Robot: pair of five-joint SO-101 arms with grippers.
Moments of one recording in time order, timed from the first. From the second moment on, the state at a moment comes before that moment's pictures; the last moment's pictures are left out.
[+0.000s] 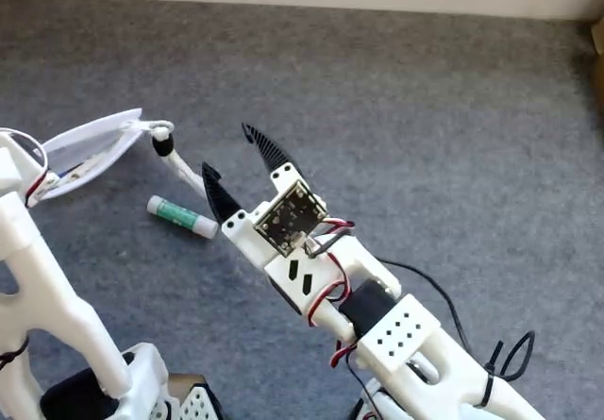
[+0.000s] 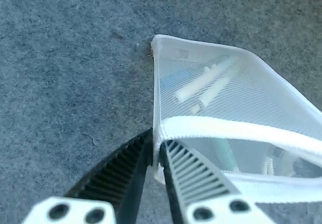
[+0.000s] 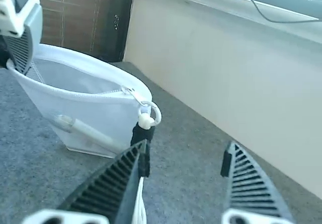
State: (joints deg) left arm -38.4 -24.6 -3.5 96.7 22.8; right arm -47.6 -52.6 62.1 -1.4 15.1
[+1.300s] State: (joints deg) left arm -42.6 -24.6 -3.5 96.6 22.8; right arm -53.3 8.0 38.1 -1.3 15.1
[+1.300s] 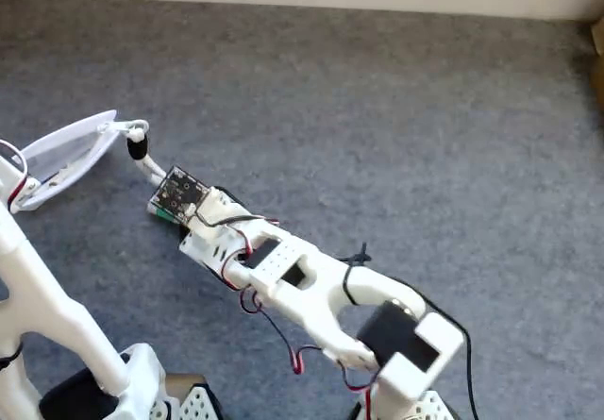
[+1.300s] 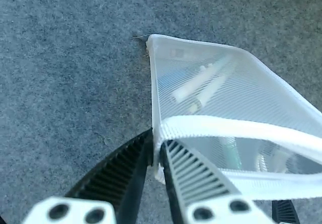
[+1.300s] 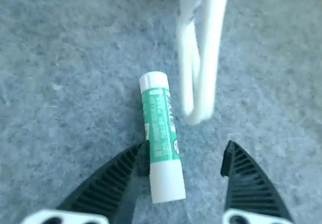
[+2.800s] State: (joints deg) left arm -42.6 -24.7 -1.5 95.0 22.8; right arm -46.7 -15.4 41.8 39.6 21.5
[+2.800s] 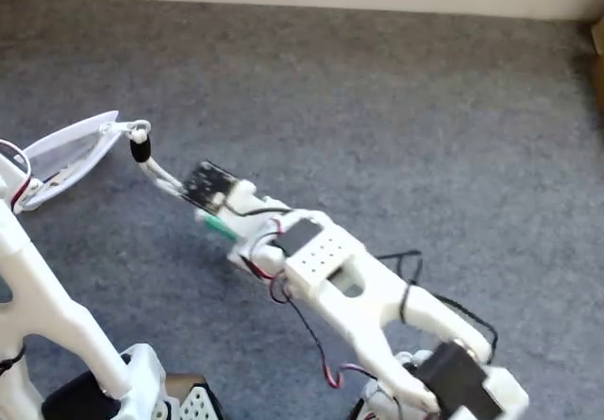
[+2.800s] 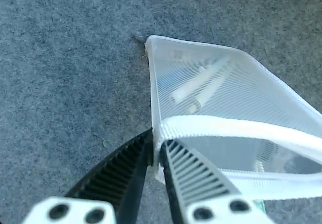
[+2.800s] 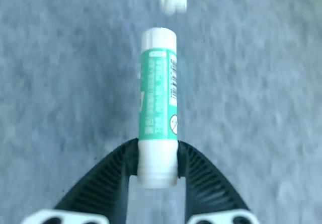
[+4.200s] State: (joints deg) left arm -42.6 -24.7 -1.5 94.8 22.8; right arm -47.5 2.9 25.9 58.8 18.9
